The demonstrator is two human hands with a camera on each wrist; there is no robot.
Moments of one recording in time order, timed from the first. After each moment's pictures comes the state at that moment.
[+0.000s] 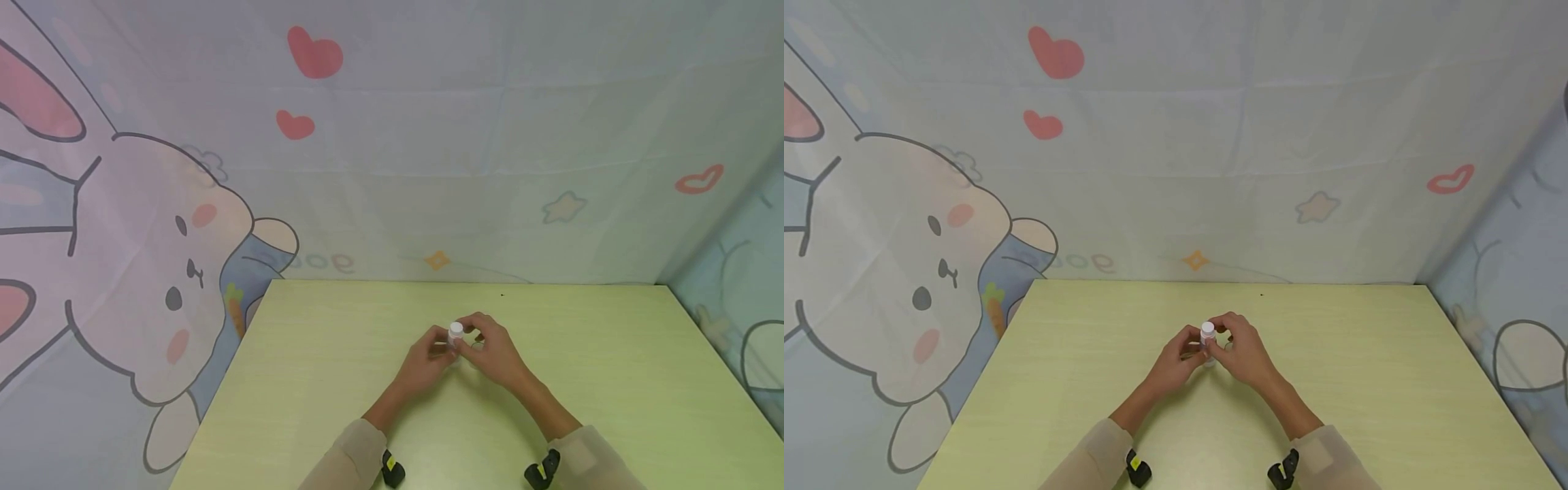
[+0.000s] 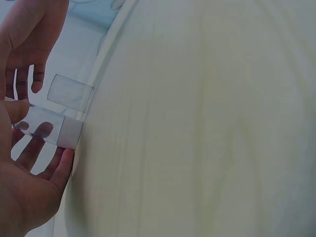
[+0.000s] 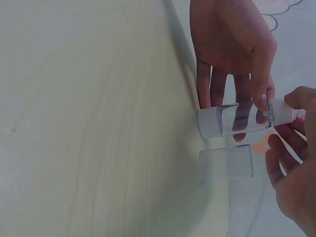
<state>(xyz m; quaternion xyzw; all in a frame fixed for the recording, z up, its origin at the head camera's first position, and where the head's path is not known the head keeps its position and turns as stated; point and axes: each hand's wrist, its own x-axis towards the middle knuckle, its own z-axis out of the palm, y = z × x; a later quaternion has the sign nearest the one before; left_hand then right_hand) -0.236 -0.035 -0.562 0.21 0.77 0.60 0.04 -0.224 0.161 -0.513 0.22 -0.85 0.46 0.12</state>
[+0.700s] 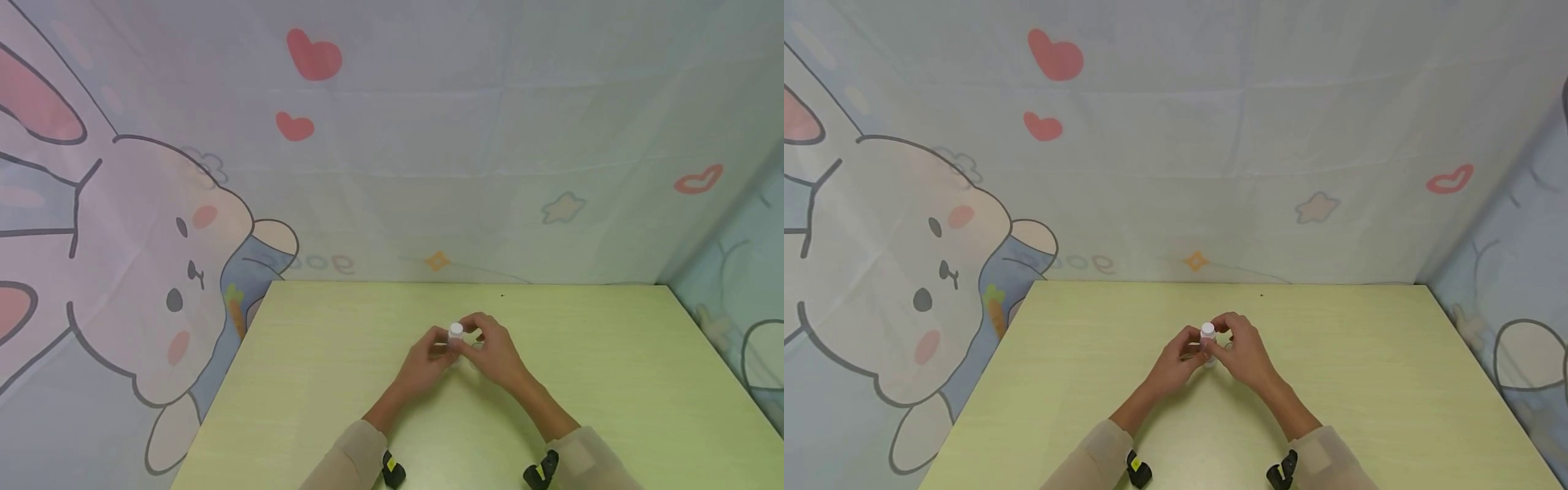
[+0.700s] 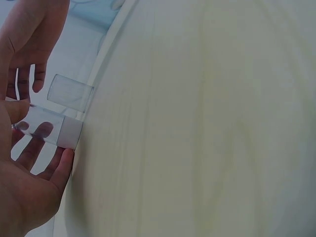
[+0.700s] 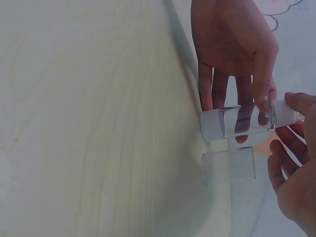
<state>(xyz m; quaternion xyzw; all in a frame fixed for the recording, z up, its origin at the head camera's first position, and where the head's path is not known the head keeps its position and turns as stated) -0.240 -0.036 -0.567 0.22 0.77 0.60 0.04 -0.225 0.160 -0.518 0.19 -0.85 0.47 0.12</state>
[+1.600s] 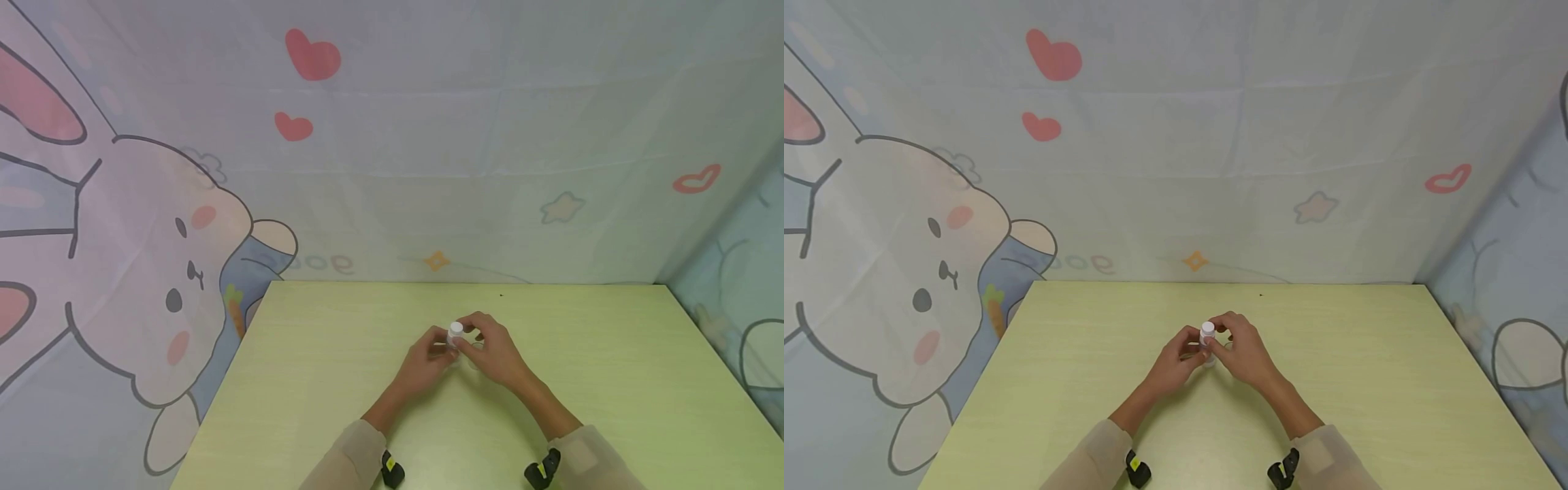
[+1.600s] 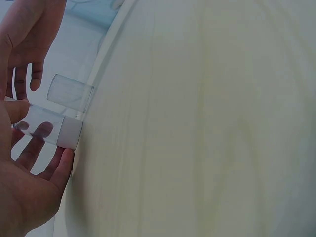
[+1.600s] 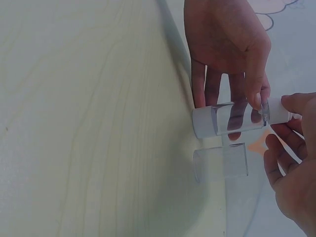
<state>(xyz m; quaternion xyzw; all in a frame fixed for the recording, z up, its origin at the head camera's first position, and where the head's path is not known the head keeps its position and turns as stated) -0.237 -0.035 -0.561 0.22 0.77 0.59 0.04 -0.225 0.164 -0.513 0.22 -0.86 0.45 0.12</state>
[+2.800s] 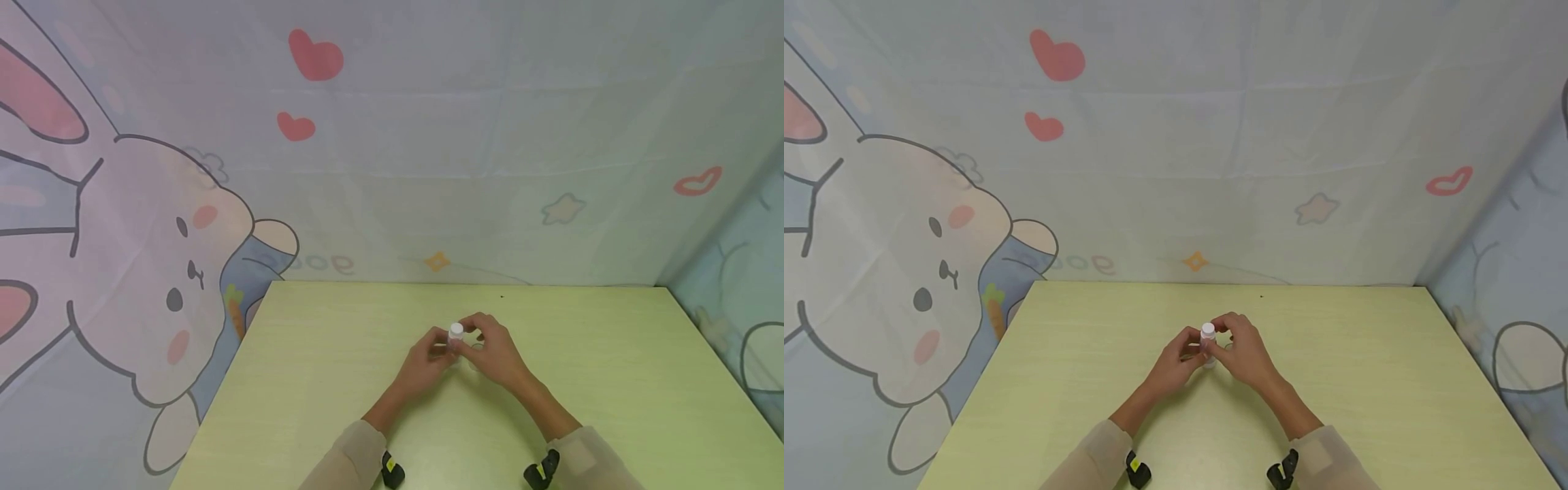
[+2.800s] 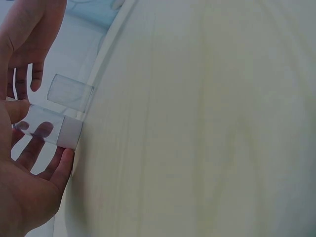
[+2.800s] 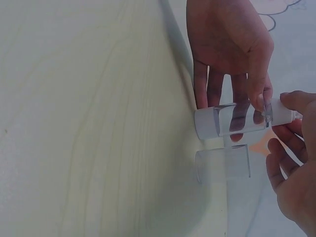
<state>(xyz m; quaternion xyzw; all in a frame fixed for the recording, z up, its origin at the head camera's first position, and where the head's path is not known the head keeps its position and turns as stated) -0.238 -0.035 -0.563 0.22 0.76 0.61 0.04 -0.226 0.163 -0.515 0.21 -0.86 0.45 0.12</state>
